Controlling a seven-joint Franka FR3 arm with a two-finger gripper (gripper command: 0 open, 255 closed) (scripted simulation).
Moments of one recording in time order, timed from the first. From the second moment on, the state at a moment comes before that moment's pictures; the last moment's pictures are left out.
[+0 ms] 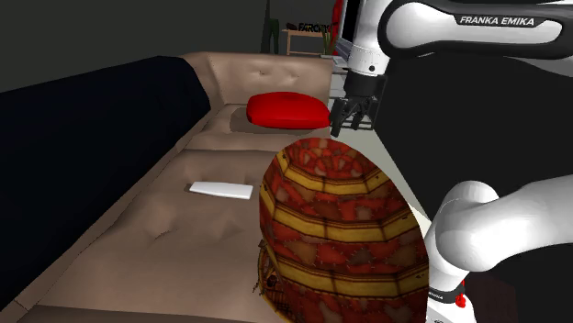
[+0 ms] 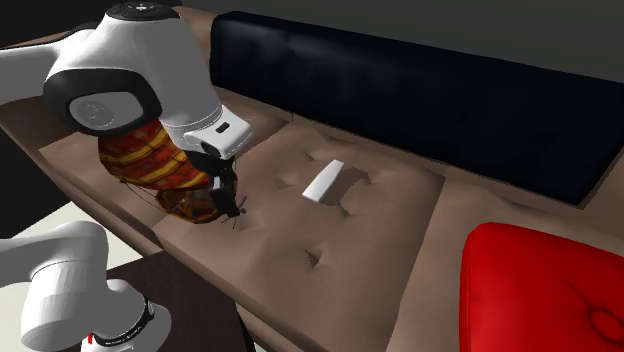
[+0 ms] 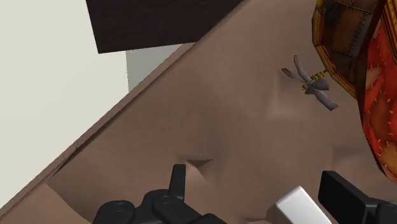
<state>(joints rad) -0.02 -0.78 -0.03 -2.38 0.01 1.70 0.13</state>
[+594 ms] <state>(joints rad) 0.03 -0.53 -0.02 -2.31 0.01 1.86 0.03</state>
